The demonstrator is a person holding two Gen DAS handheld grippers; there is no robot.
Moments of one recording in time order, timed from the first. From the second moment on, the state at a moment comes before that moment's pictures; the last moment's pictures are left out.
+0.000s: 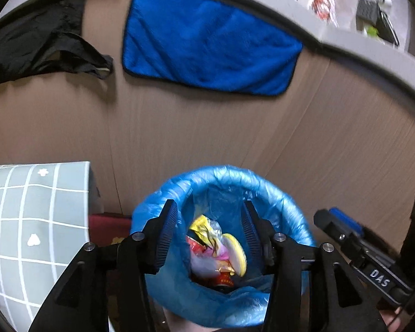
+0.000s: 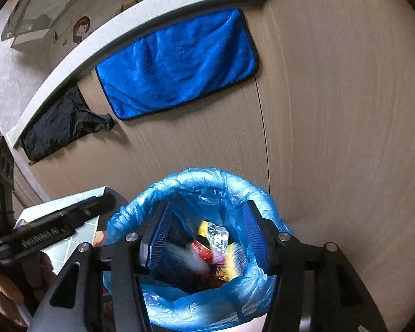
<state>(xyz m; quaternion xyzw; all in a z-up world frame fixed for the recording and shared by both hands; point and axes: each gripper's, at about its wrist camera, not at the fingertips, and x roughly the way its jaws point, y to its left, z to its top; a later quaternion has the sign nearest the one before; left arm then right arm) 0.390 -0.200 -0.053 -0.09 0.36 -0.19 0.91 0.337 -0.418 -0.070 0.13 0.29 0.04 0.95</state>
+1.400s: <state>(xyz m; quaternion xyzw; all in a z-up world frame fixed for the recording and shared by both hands) 0.378 0.321 -0.098 -0.21 0.41 0.02 0.89 0.260 -0.061 -0.077 -0.04 0.41 0.32 0.86</state>
